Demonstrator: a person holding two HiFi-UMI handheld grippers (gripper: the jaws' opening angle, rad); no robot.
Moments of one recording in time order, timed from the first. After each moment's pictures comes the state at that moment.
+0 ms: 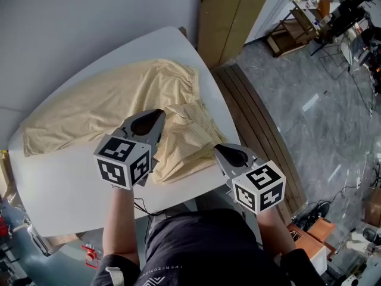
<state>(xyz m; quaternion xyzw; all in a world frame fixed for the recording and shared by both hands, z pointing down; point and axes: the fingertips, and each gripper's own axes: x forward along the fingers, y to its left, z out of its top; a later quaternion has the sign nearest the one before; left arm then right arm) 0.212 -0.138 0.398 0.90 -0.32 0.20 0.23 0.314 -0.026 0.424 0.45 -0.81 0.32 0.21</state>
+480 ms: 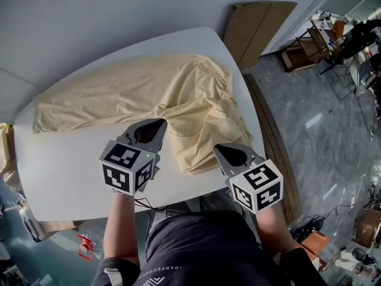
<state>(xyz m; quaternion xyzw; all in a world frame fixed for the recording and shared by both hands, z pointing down) 0.108 -0.098 0.397 0.88 -0.36 0.21 0.23 0.221 -0.021 0.412 0.40 -0.83 0.28 0.26</state>
